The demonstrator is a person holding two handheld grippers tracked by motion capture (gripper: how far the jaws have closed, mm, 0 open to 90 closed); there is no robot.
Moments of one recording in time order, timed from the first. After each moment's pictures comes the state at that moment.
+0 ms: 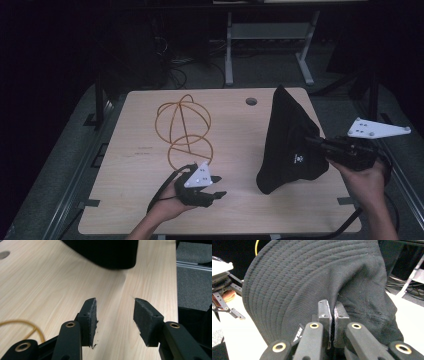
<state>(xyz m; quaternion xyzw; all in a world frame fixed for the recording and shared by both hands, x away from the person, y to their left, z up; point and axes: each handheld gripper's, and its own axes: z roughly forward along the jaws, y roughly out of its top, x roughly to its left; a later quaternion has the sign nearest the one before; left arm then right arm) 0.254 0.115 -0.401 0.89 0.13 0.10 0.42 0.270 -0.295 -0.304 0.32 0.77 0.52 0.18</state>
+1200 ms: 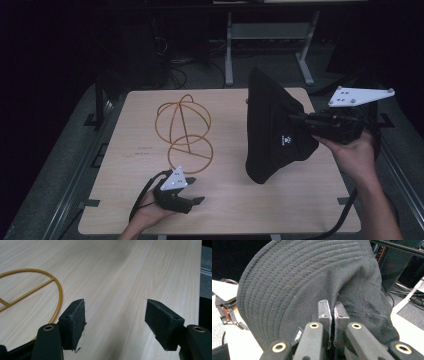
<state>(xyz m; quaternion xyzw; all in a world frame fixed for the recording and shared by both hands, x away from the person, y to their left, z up) 0.255 0.170 -0.436 0.88 0.20 0.10 0.41 0.297 -0.249 -0.240 0.28 0.80 0.49 0.18</state>
